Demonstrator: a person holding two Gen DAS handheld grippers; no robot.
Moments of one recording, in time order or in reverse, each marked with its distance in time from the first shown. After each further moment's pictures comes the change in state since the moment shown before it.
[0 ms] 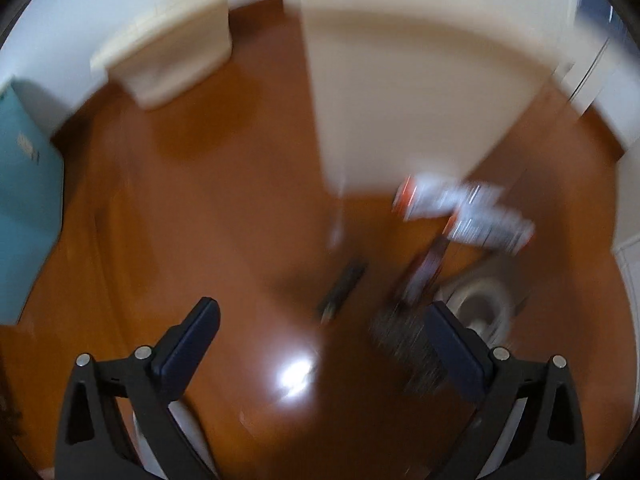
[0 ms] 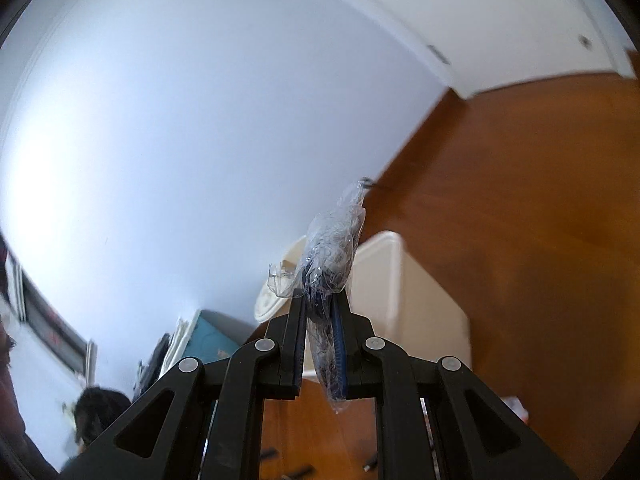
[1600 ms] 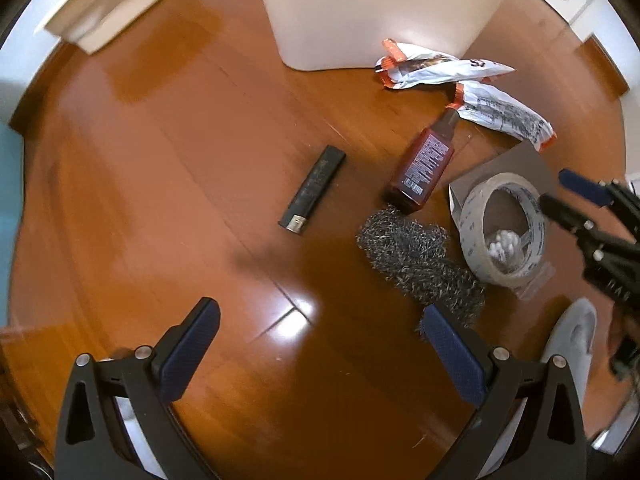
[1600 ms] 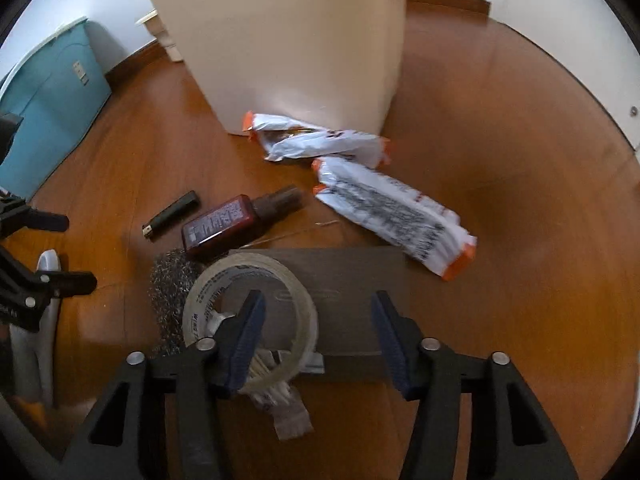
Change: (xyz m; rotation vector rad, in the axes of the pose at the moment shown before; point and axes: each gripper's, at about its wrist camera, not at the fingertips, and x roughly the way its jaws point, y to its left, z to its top) left arm 0.066 -0.020 -0.057 0.076 0.172 -0.047; right arm 0.120 -0.102 -0.234 -0.524 0.665 -0.530
